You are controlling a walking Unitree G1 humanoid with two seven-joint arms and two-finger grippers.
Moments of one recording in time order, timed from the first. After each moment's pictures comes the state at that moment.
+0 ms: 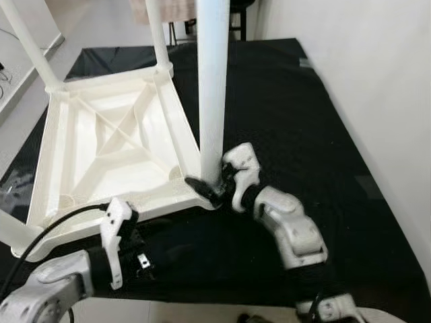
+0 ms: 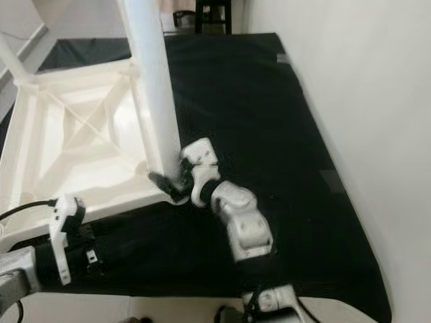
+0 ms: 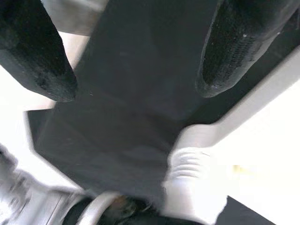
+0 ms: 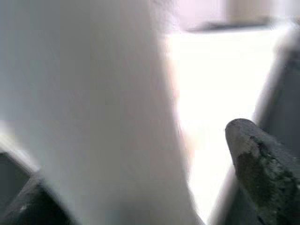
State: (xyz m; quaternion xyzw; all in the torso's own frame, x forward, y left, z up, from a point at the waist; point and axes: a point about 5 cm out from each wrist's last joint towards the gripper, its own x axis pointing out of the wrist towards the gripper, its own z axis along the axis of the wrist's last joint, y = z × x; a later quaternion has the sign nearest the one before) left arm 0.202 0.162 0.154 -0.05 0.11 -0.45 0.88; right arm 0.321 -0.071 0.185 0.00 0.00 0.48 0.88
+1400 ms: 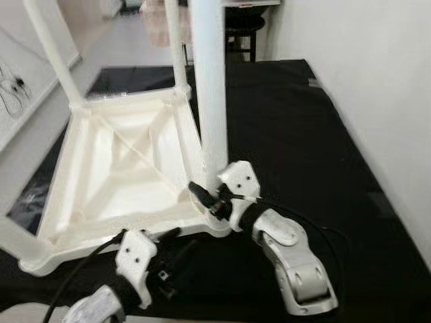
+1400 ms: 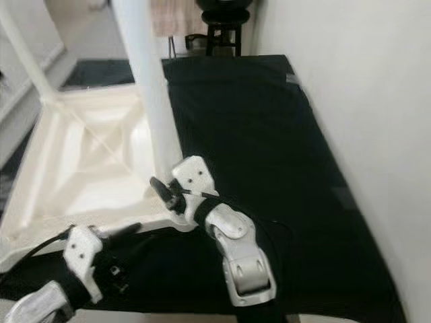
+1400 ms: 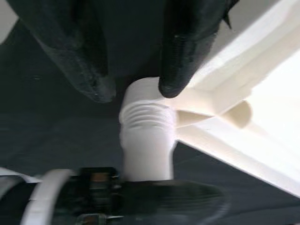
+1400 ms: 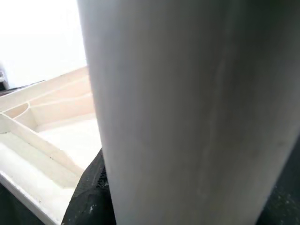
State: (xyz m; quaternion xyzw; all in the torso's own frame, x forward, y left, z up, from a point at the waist) left arm 0.181 0.136 0.130 0.02 0.00 -0.35 0.93; right arm 0.279 -0.053 0.158 -0.08 0.03 0.36 0.93
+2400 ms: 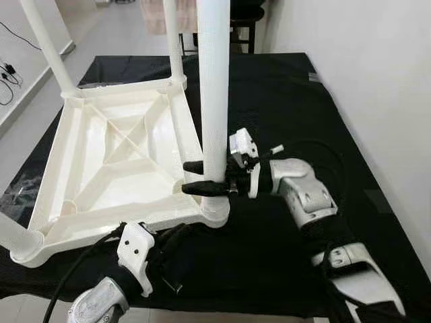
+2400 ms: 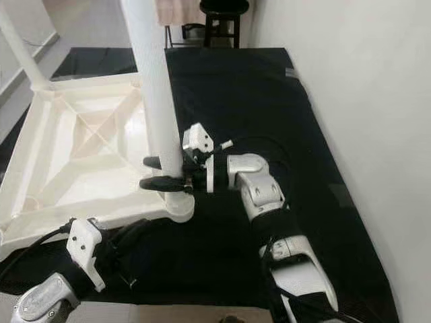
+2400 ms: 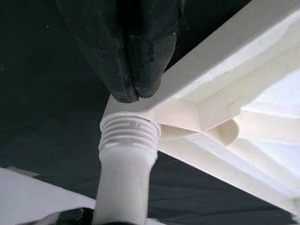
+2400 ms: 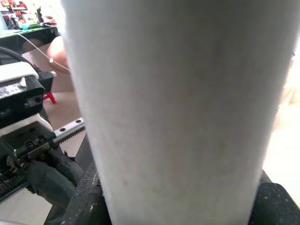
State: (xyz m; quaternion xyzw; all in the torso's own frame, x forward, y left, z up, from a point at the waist) left arm 0.192 0.138 0.123 0.01 -0.02 -0.31 0.95; right arm 0.336 -0.081 0.191 -0.04 0.01 0.68 0.73
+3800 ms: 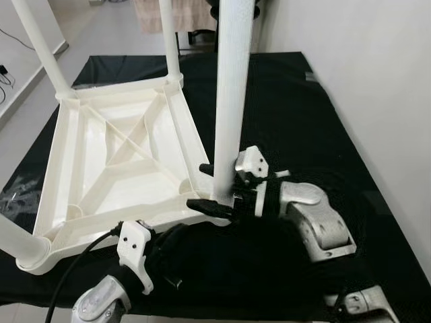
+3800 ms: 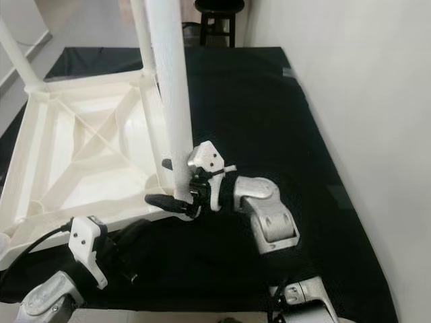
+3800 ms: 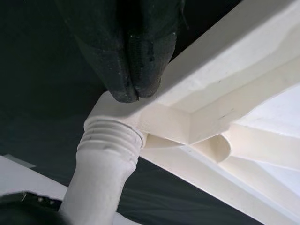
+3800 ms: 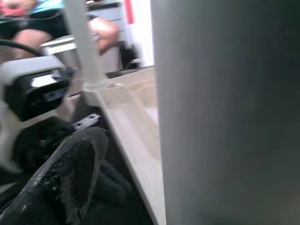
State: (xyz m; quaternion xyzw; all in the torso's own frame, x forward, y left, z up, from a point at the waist) left arm 0.201 0.139 0.114 -0.03 0.00 -0.31 0.95; right arm 0.310 -0.086 0.188 -0.05 0.01 0.65 0.75
